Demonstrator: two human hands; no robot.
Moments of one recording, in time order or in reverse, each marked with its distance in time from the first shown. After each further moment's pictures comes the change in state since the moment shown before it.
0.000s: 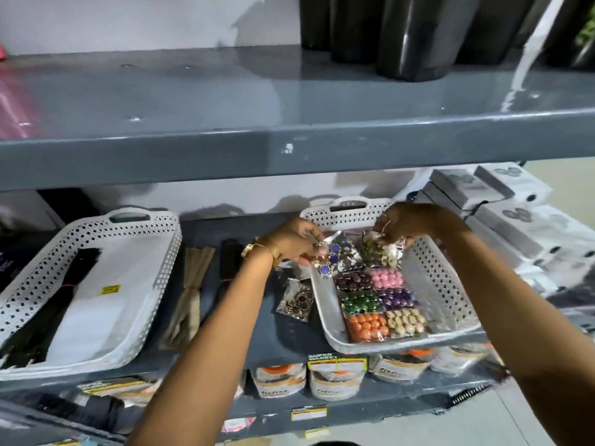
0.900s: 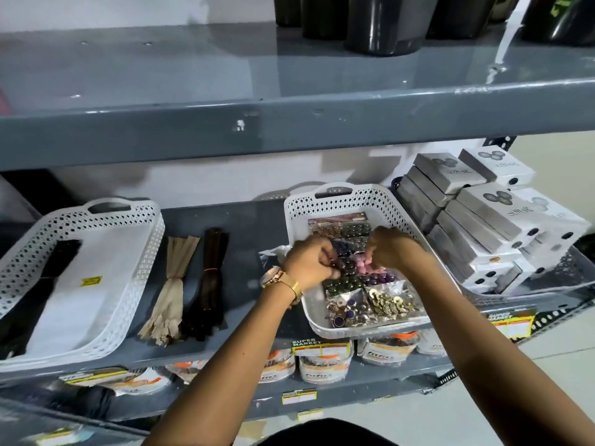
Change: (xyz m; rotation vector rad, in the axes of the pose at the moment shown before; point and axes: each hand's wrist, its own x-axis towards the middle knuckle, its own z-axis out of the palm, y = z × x) left_hand -0.003 -0.015 0.078 0.350 0.168 0.085; right_hand -0.013 0.015 0.072 -0.234 0.123 0.154
